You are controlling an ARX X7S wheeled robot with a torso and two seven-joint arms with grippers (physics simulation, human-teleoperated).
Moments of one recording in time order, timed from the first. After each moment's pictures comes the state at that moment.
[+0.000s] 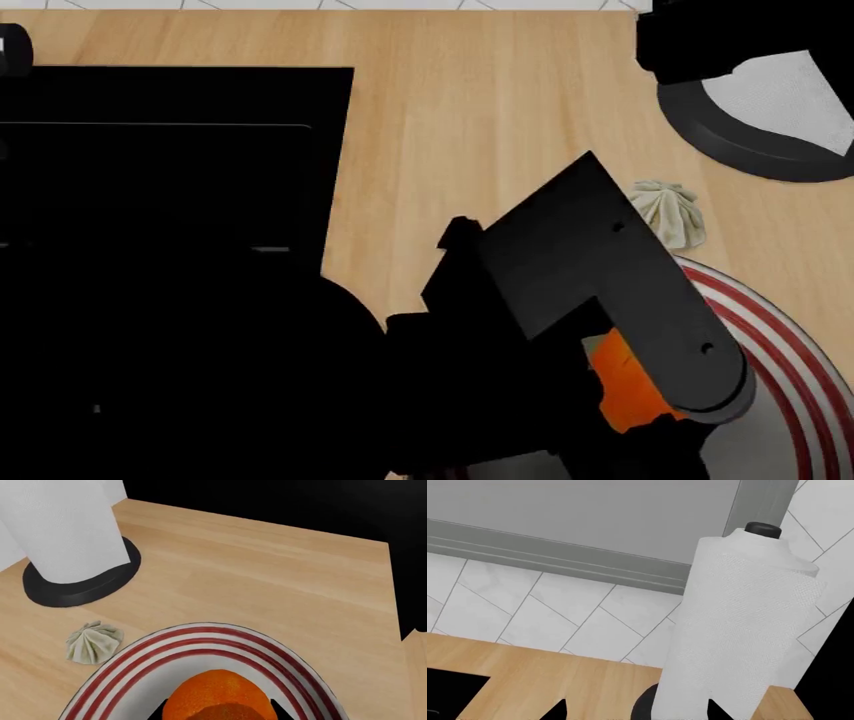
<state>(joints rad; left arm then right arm) -1.45 -0.03 0.95 0.09 -1.46 -1.05 -0.43 1.39 0.60 -0.11 -0.24 1.00 1.45 0.44</state>
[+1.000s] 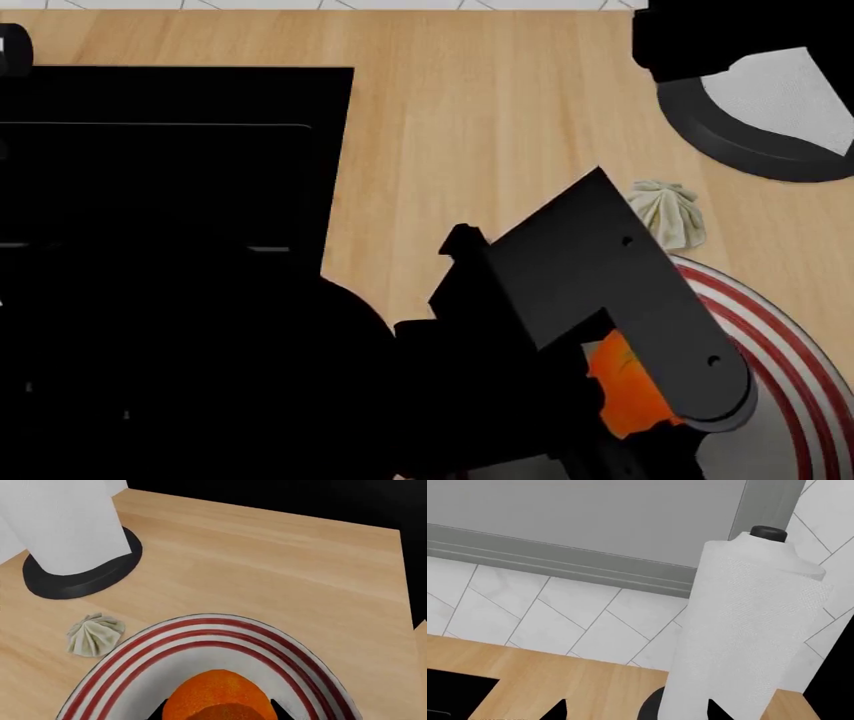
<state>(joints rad) -1.48 -0.05 1.04 0.06 -1.48 -0.98 -0.44 1.40 0.62 -0.12 -0.23 1.06 1.42 0.46</state>
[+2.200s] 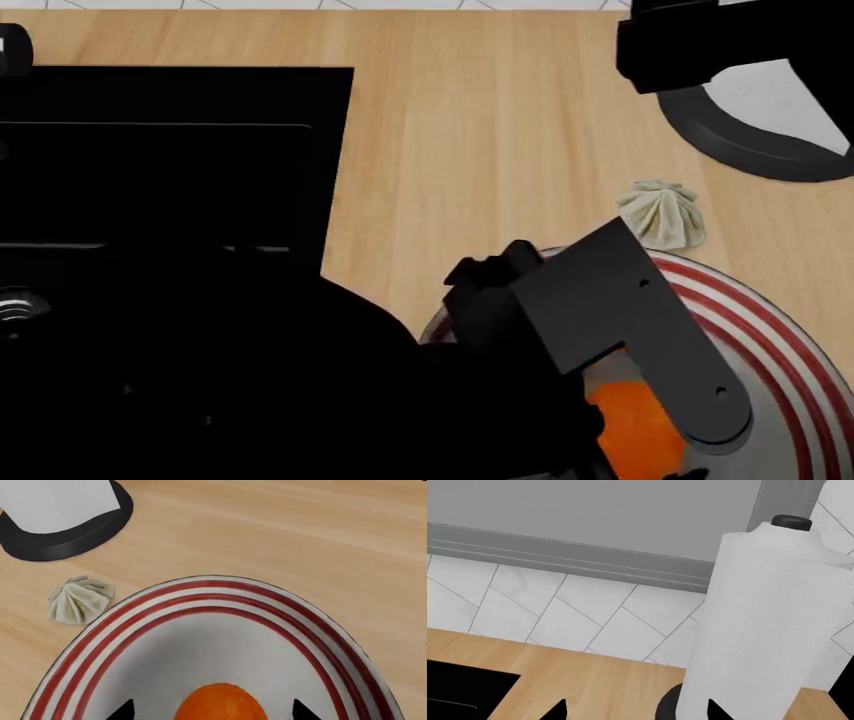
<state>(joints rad) -1.52 -0.03 1.20 -0.04 -1.51 -0.93 -0.41 1.38 0.63 -0.12 -0.21 1.14 1.39 0.47</state>
